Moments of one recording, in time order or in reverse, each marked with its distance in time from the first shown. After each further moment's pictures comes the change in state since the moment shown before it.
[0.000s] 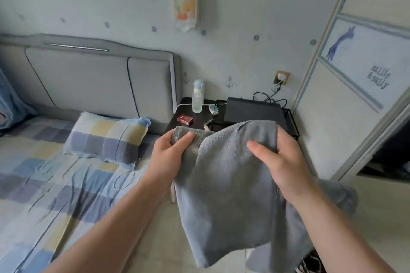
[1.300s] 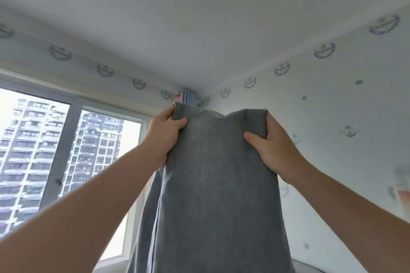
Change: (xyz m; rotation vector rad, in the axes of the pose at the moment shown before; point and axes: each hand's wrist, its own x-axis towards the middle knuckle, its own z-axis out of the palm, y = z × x) left_hand -0.074 0.570 -0.523 0.289 0.538 0.917; right_hand 0.135 -0.484 0.559 0.101 -0.211 -0.902
